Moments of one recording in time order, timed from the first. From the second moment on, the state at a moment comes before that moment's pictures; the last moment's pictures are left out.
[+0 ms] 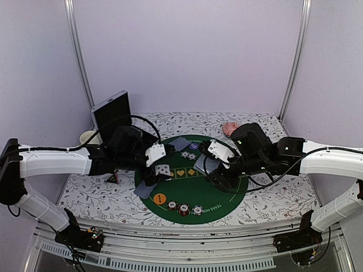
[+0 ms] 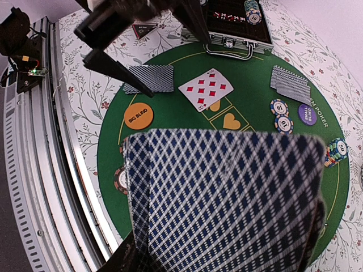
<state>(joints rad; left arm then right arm) -0.82 1.45 0.85 -0.10 0.14 0.57 1.05 1.32 1.03 -0.45 -0.01 -0.08</state>
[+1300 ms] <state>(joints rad) -0.88 1.64 1.11 0.16 0.52 -0.13 1.04 1.37 1.06 -0.45 -0.04 -0.08</state>
